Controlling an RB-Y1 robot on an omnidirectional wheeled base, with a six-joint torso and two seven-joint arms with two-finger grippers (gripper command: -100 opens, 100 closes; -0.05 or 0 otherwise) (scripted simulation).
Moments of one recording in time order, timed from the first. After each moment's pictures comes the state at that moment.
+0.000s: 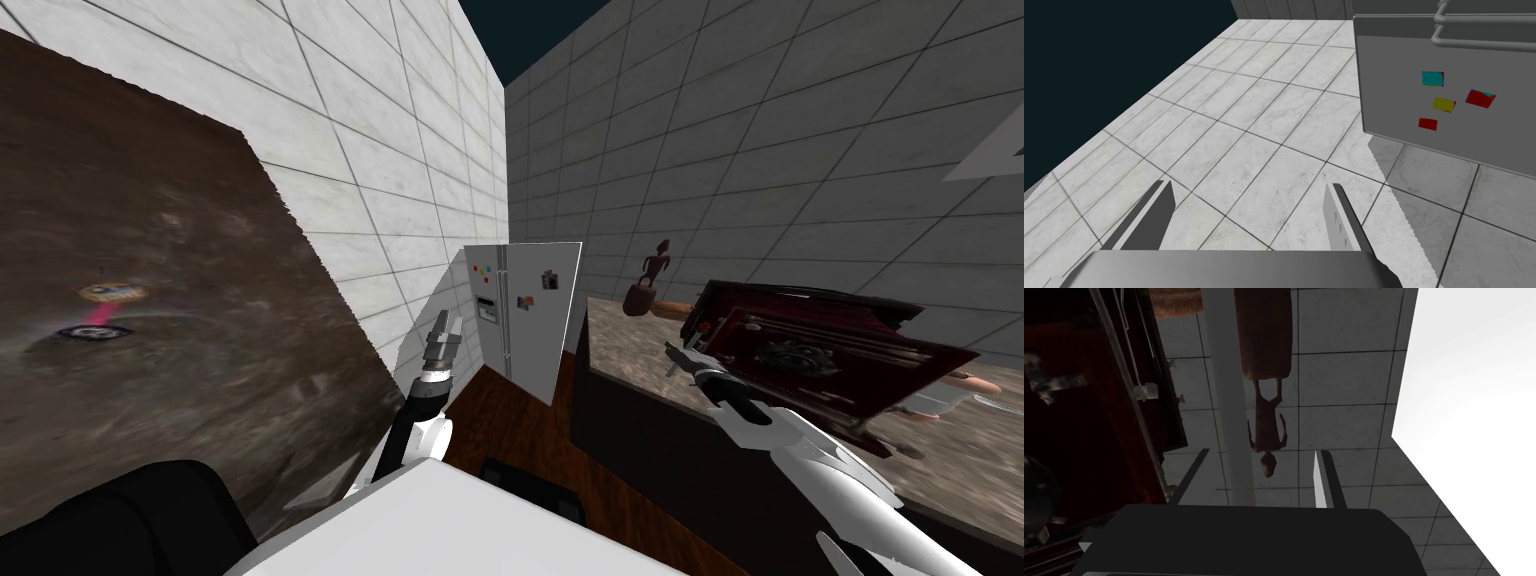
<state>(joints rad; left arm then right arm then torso) 0.51 0.05 -0.06 -2.21 0.10 -0.58 -0.13 -0.45 -0.68 -0.16 -0.62 0.28 -0.30 0.72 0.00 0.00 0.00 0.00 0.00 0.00</state>
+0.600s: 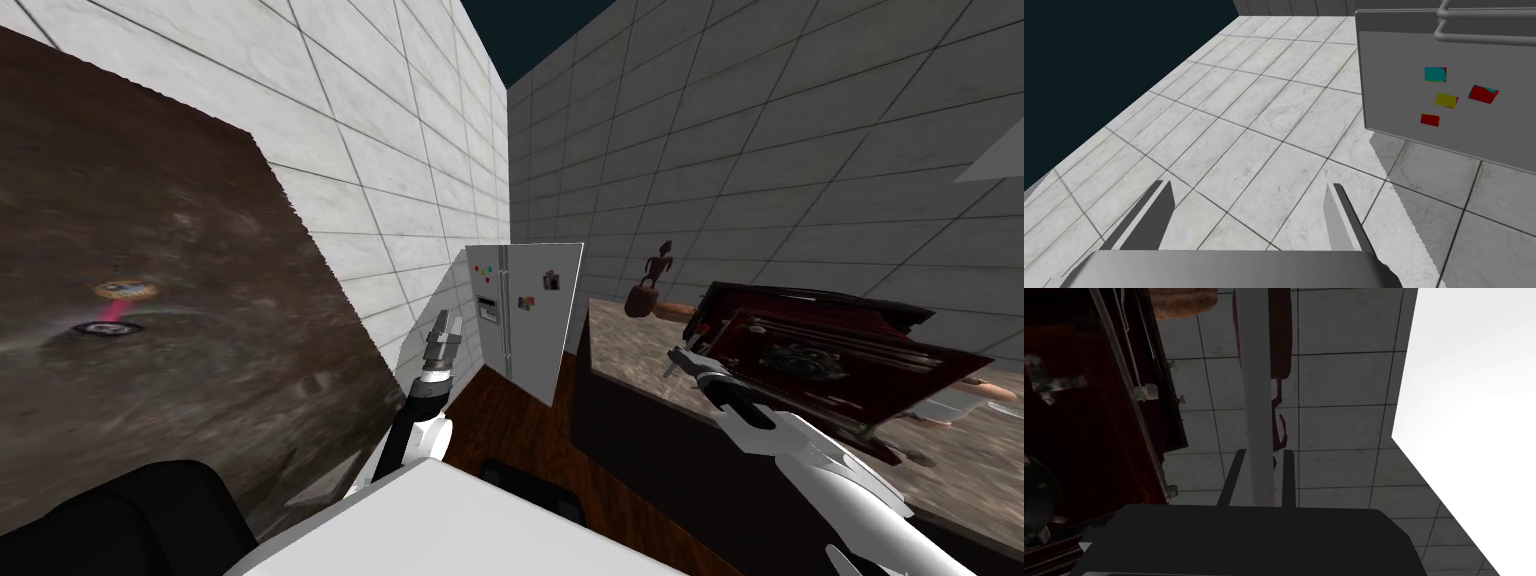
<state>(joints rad) 0.51 0.05 -0.06 -2.21 0.10 -0.58 -0.13 -0.42 -0.67 -0.17 -0.65 0.28 -0.29 0.71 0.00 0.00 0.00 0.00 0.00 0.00</state>
